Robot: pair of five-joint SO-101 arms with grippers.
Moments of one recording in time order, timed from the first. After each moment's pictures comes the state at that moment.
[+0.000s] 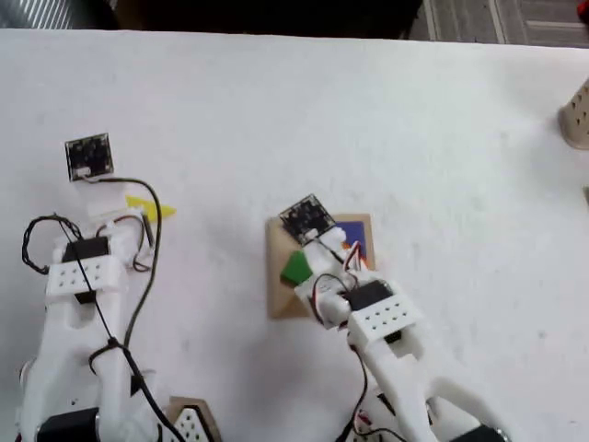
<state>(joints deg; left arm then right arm) -17.5 -28.7 57.8 37.9 3.2 -28.3 -33.0 69.8 34.9 13.1</state>
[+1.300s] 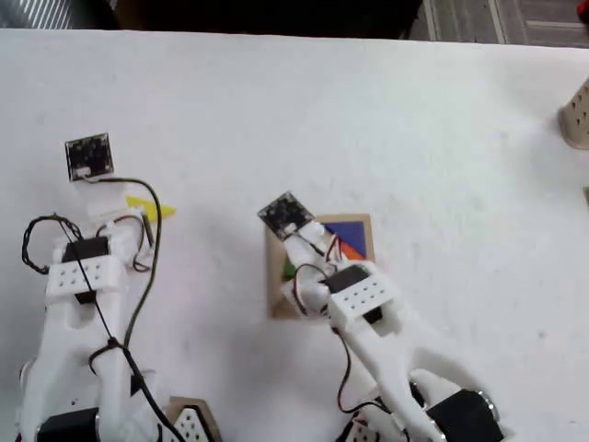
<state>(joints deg) -17.5 -28.7 57.8 37.9 3.2 -32.0 -22.5 62.2 36.0 13.1</state>
